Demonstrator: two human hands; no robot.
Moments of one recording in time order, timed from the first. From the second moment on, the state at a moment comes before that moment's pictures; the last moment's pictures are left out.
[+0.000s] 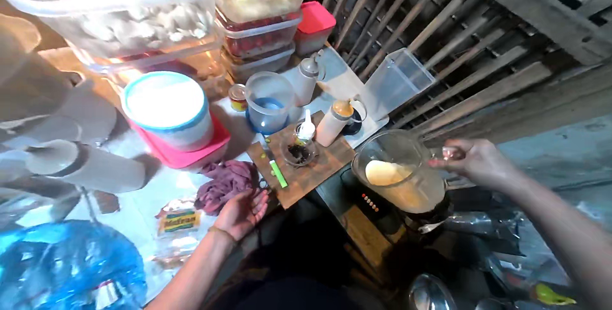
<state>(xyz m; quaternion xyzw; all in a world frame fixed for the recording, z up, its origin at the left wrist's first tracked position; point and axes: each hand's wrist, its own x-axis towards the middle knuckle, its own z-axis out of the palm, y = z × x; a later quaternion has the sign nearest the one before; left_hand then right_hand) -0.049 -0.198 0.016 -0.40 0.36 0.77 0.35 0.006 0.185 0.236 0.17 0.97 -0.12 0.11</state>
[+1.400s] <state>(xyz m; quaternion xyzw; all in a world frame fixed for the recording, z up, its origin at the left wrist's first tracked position) -0.091 -0.115 -0.012 -0.36 0.16 0.80 0.46 -0.150 0.010 0.234 -0.06 0.94 0.13 0.31</state>
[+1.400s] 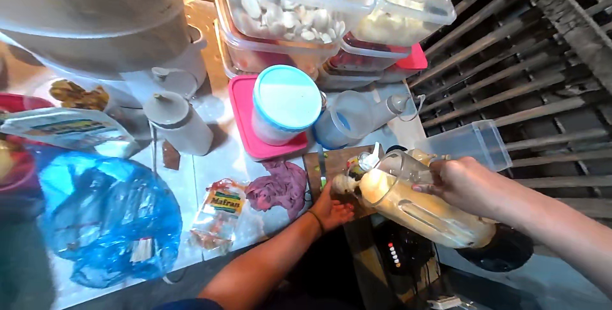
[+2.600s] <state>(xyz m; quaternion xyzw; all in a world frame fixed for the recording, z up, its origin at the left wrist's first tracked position) -0.061 -0.143 -0.003 -0.37 0.12 0.80 0.46 -0.196 -0.051 0.226 -0.05 0.88 0.24 0.41</state>
